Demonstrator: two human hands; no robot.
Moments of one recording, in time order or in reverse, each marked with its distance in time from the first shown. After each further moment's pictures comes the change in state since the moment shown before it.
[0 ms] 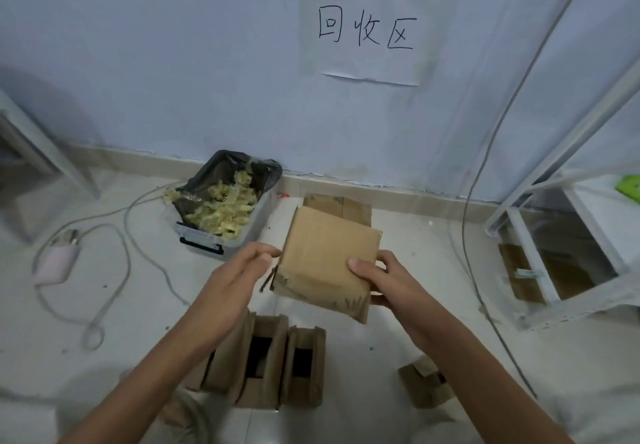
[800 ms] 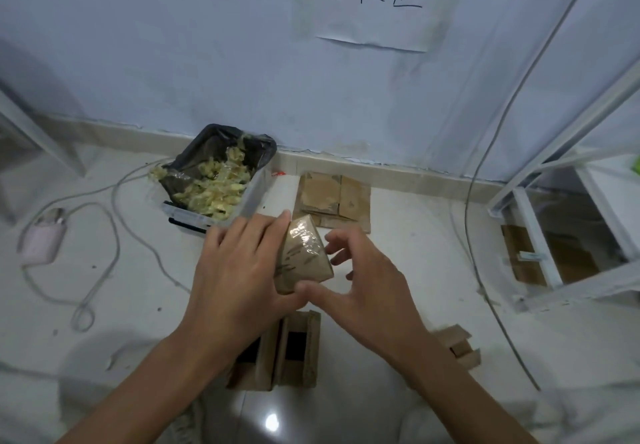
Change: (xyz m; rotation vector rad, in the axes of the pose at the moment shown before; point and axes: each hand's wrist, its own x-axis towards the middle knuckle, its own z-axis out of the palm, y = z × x) left_hand 0.007 0.017 0.035 1.001 0.269 0.467; right_hand -0.014 0.006 0.032 -0.676 0.174 -0.525
